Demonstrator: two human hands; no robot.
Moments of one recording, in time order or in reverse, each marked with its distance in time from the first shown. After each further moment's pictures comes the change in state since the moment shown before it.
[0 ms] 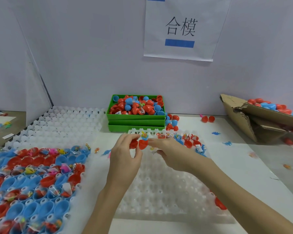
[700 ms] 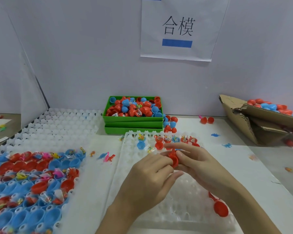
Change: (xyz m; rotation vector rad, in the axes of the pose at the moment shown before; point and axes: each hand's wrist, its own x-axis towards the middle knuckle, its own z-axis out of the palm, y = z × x) left_hand -0.025 0.025 0.024 0.250 -0.165 0.783; right_hand -0.070 0.023 -0.002 1.292 0.205 0.167
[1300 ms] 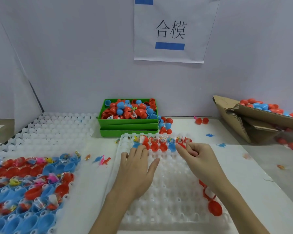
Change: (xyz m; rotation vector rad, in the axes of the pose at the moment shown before) left_hand 0.000 -0.032 0.030 0.121 -0.612 -0.661; right_hand 0.008 0.008 -0.014 -0.545 0.473 -0.210
